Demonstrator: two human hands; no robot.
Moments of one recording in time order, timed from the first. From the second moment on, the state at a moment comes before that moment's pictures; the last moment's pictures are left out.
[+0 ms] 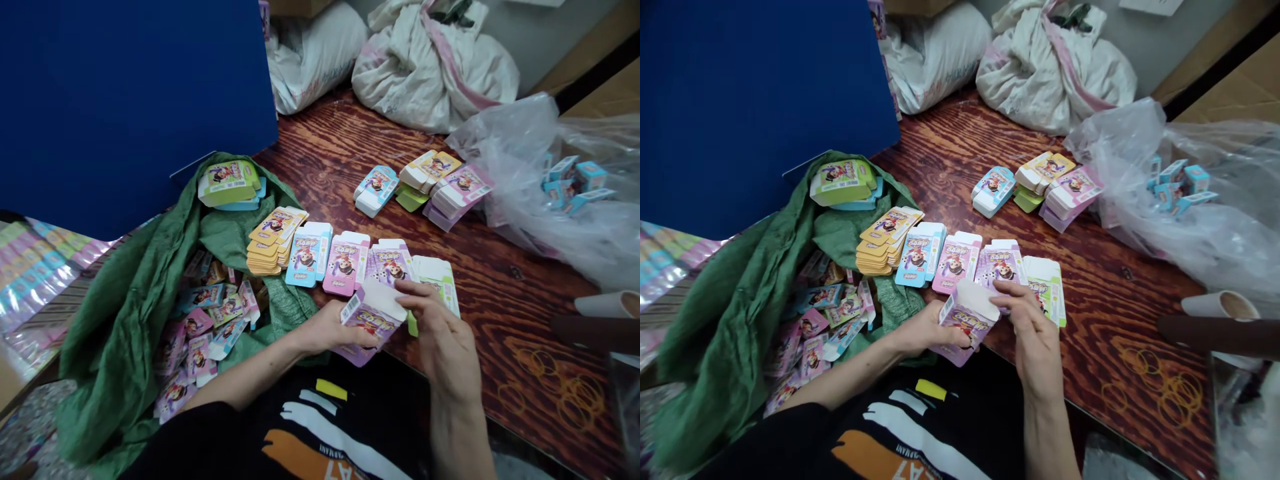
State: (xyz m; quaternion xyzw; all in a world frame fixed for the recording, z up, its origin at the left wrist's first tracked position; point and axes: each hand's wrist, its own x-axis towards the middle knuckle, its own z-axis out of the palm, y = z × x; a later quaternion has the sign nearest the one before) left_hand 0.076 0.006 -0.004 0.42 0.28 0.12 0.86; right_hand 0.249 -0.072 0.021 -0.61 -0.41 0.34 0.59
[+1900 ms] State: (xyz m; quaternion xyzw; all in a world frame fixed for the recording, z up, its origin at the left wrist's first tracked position) left_hand 0.045 0.016 -0.006 0.60 0.26 0.19 0.74; right_hand 0.242 -0.081 0.005 -0.64 -0.44 0.39 0.50
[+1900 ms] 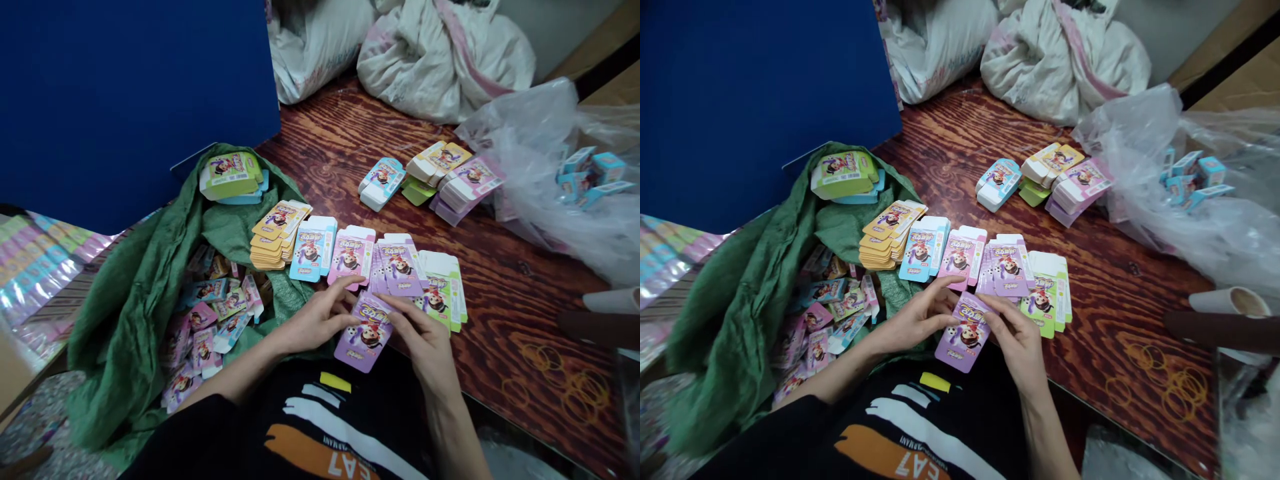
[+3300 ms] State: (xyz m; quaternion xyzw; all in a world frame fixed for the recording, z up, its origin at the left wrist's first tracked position) left_hand 0.088 0.012 -0.001 0.35 0.21 0.28 0.87; right_hand 0.223 -0.081 0.008 -0.73 -0.52 0.16 0.41
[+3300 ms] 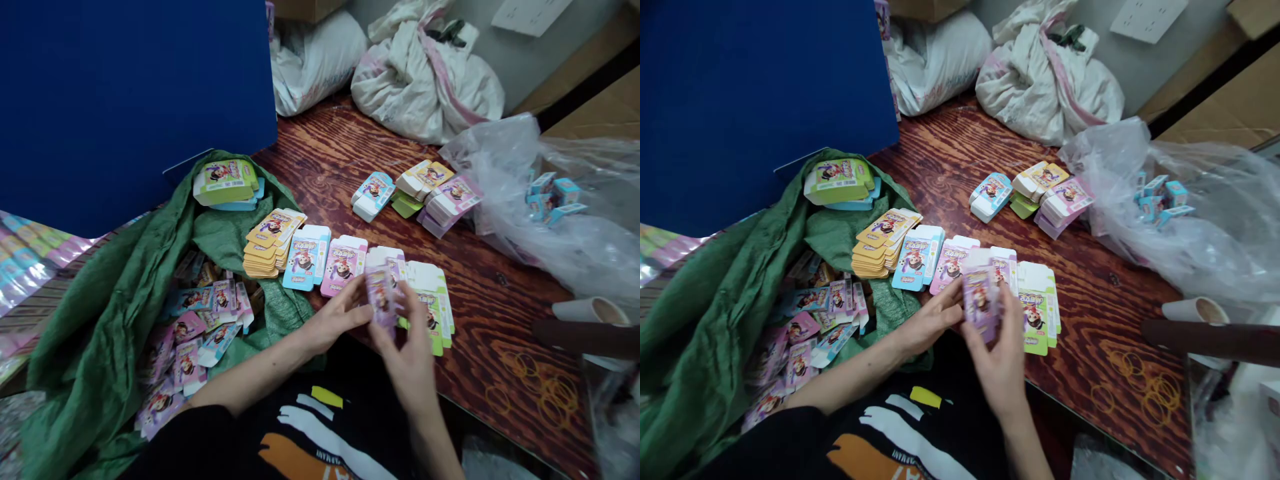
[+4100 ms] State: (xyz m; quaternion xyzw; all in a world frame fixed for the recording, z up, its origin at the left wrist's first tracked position) left_hand 0.073 0.009 -0.008 0.45 0.24 0.11 0.85; right_hand 0.236 -0.057 0.027 -0.60 -0.58 0.30 0.45
